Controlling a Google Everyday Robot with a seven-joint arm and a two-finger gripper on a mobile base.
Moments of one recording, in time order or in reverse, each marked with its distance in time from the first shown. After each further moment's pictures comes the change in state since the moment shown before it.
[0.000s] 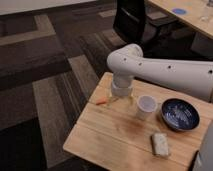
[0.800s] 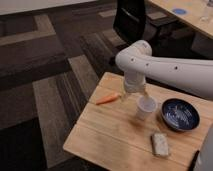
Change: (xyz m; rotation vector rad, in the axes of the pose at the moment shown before) arm -0.013 -0.072 0.013 0.104 -0.015 0.042
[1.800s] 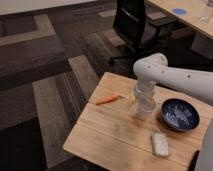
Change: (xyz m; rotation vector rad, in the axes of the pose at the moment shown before) arm 0.007 -0.023 0.071 -0.173 0.035 -0.075
